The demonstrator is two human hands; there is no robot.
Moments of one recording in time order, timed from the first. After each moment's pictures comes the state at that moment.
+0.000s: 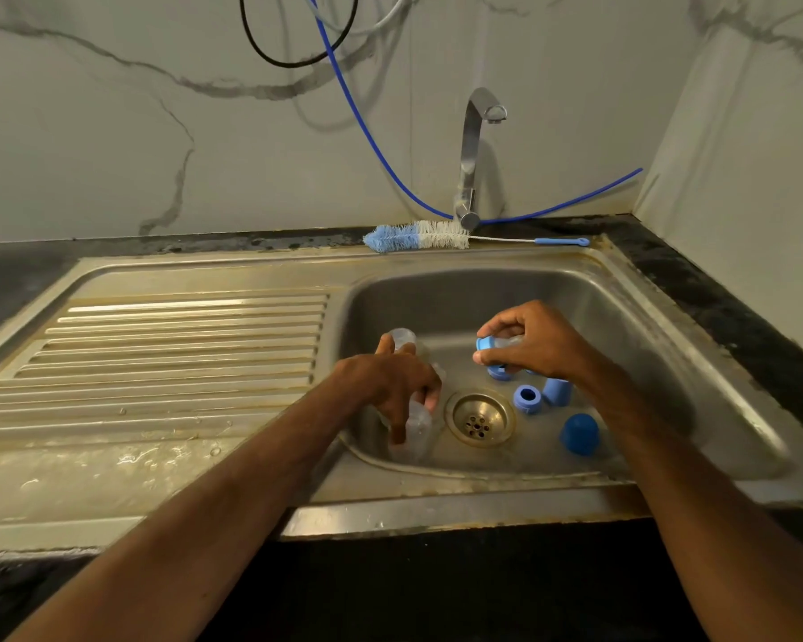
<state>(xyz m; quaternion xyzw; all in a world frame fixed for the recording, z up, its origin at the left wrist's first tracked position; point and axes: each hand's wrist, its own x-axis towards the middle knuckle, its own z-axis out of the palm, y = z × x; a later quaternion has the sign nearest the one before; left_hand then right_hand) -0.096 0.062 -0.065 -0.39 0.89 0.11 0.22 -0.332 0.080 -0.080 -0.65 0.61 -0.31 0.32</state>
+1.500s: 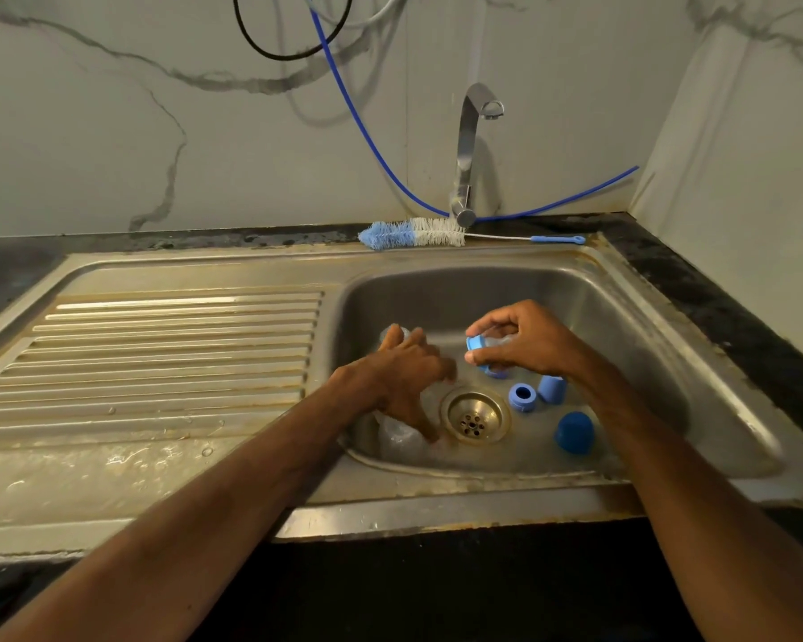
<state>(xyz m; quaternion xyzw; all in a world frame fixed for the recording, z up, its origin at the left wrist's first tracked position) -0.106 0.062 -0.077 -0.32 0.94 -0.03 0.14 -0.327 0.082 -0.078 -0.64 0.60 -0.31 0.37</state>
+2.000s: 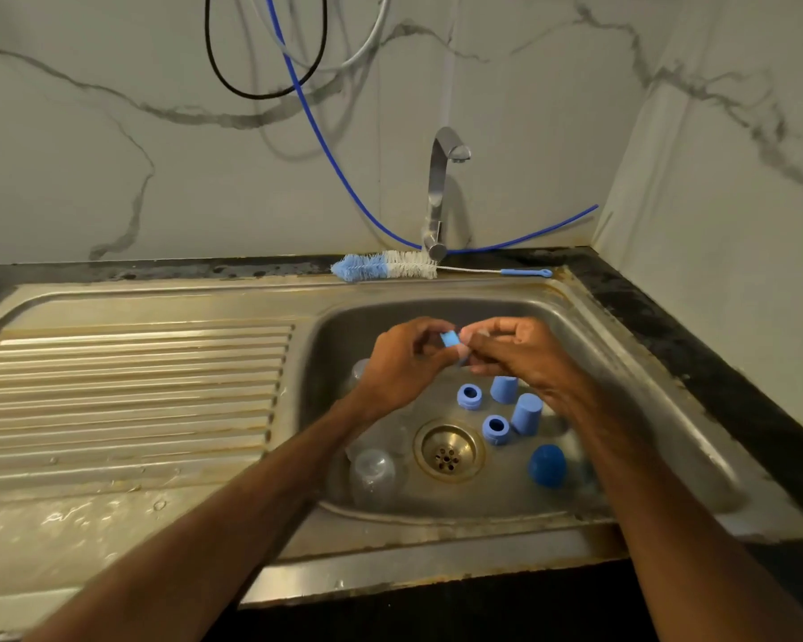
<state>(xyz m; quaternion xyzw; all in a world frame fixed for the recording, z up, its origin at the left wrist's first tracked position) -0.145 0.043 -0.079 -0.38 0.78 0.34 -0.37 -0.338 0.092 -0.055 -0.51 0.54 -0.48 0.46</state>
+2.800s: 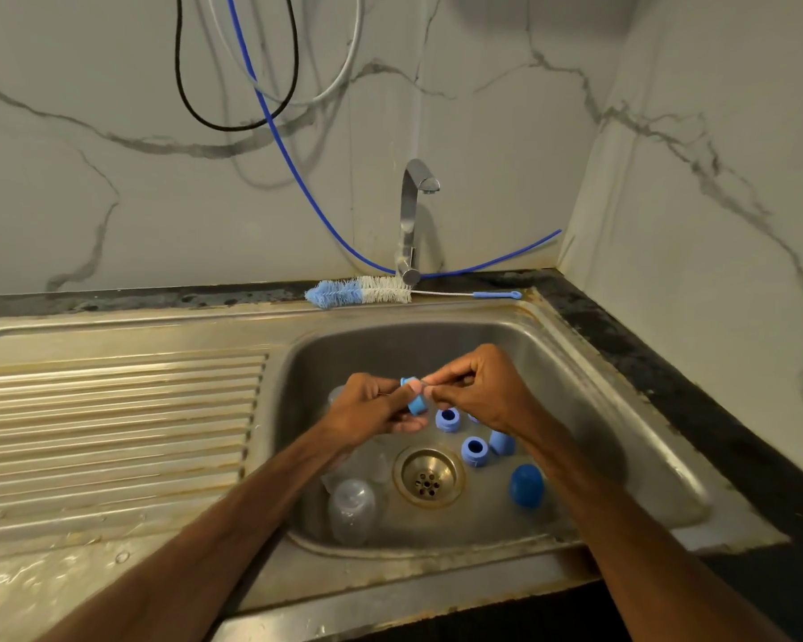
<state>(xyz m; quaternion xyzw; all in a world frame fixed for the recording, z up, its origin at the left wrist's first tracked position) -0.126 0.048 -0.093 -0.35 0.61 0.64 -0.30 -0.328 0.088 -0.068 -0.69 0.55 -0.41 0.24</state>
